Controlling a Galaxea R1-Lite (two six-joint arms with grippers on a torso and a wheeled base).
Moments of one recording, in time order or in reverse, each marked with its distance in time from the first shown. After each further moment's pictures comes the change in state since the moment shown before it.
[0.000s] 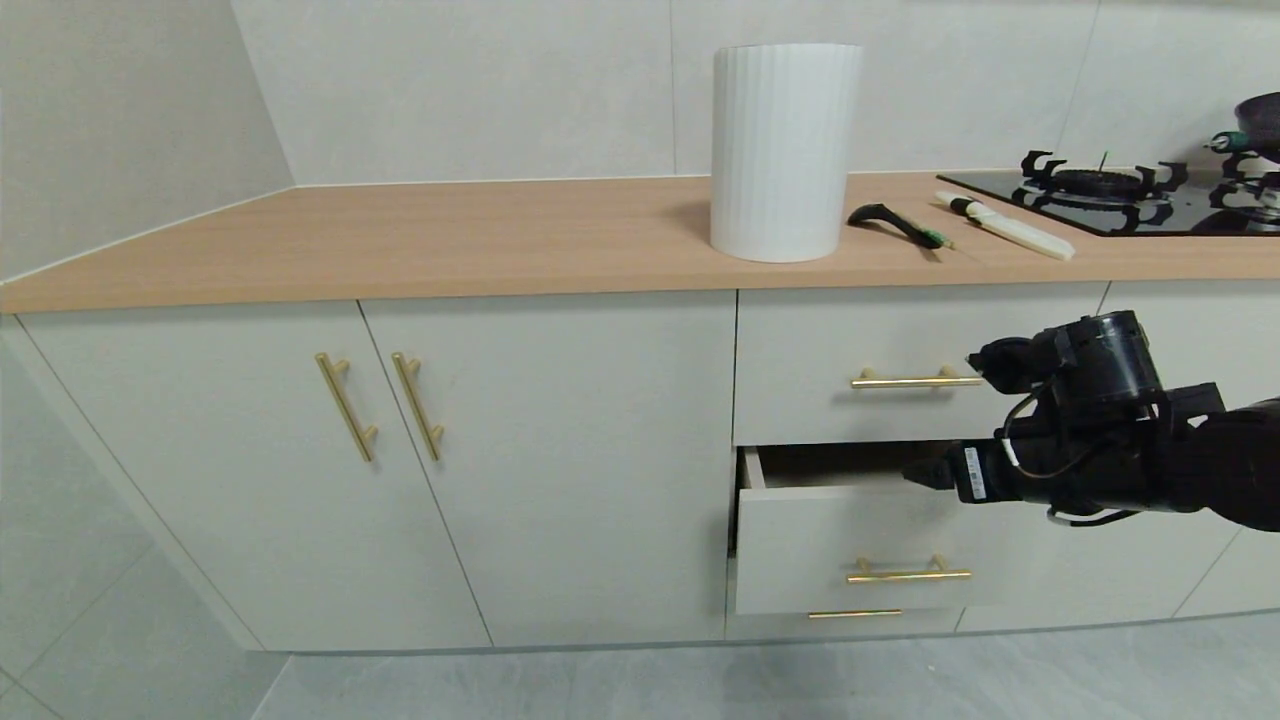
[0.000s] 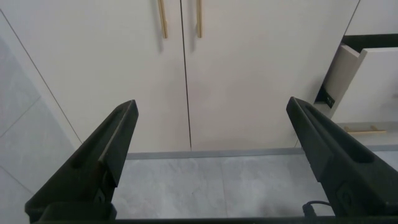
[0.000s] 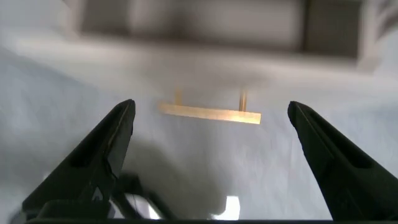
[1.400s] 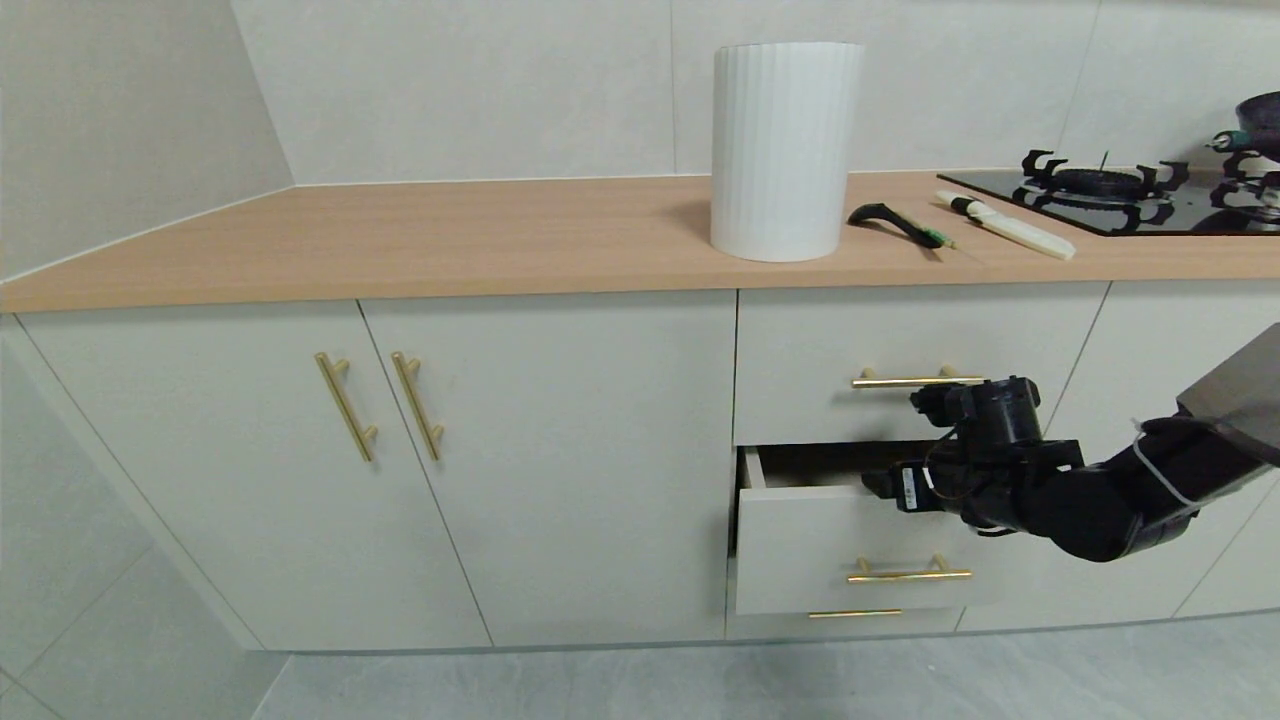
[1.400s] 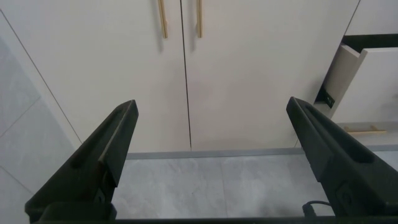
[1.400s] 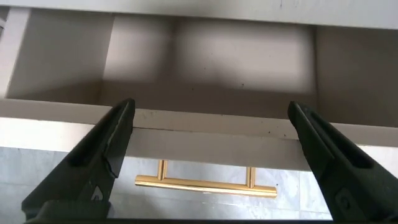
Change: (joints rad) left arm 0.000 0.000 0.000 0.000 0.000 0.000; right arm -0.012 0.341 -0.004 -0.405 -0.054 -0.003
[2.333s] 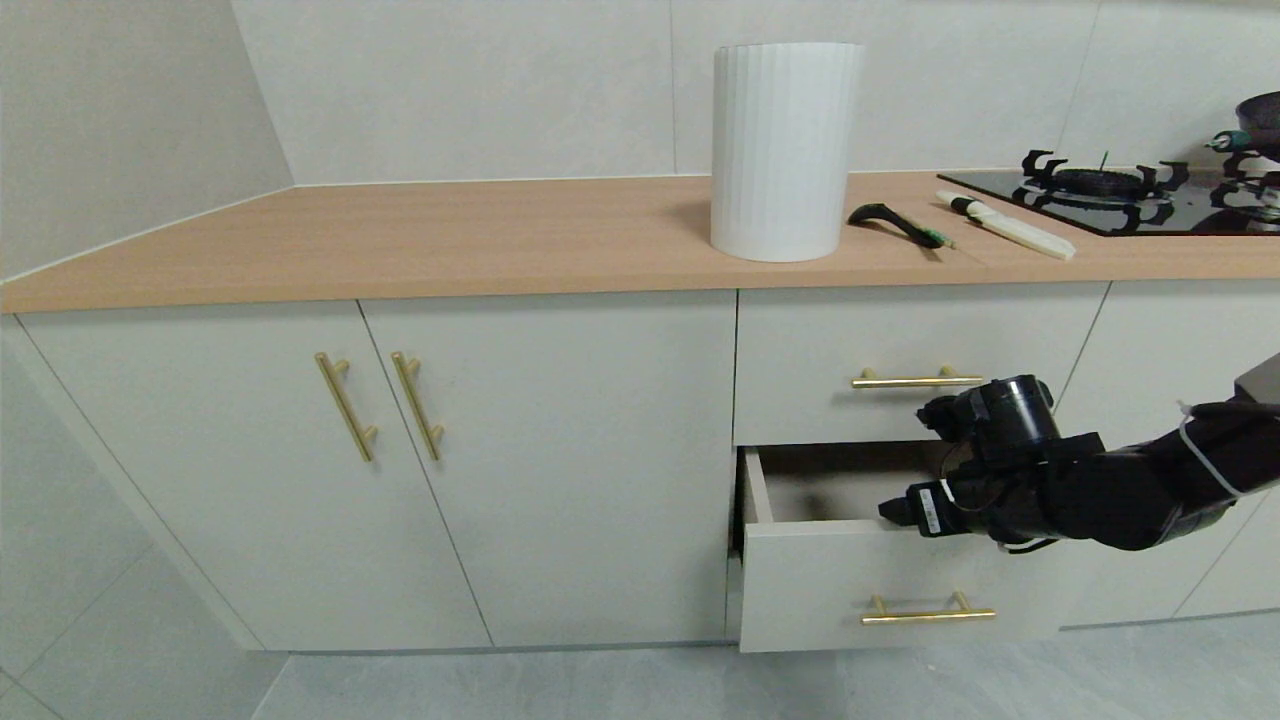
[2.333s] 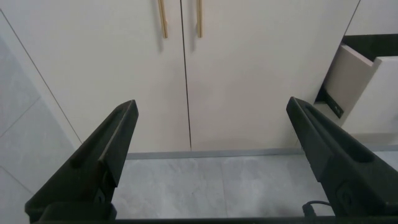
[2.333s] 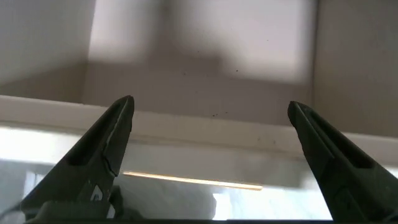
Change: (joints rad) left arm 0.000 0.000 0.000 0.000 0.000 0.000; right arm 0.002 -0.088 0.003 0.263 0.010 -0.032
